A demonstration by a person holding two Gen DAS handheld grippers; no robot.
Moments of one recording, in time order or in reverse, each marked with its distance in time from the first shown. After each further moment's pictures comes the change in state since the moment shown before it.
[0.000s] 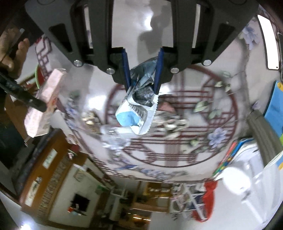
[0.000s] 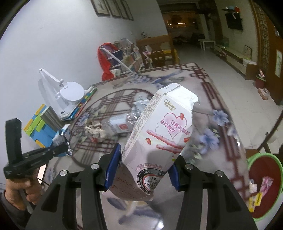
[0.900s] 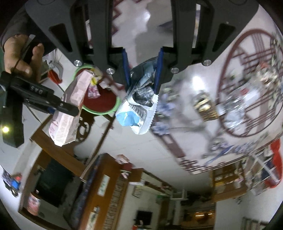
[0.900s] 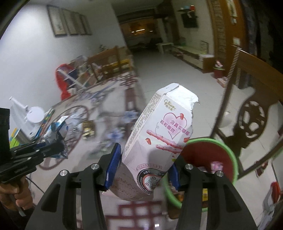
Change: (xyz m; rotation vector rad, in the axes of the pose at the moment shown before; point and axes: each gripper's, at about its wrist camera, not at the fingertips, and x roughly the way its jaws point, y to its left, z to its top) left arm 0.046 -0.254 0.010 0.359 0.049 -0.298; right arm -0.116 -0.172 -0.040 0.188 -0.091 -0.269
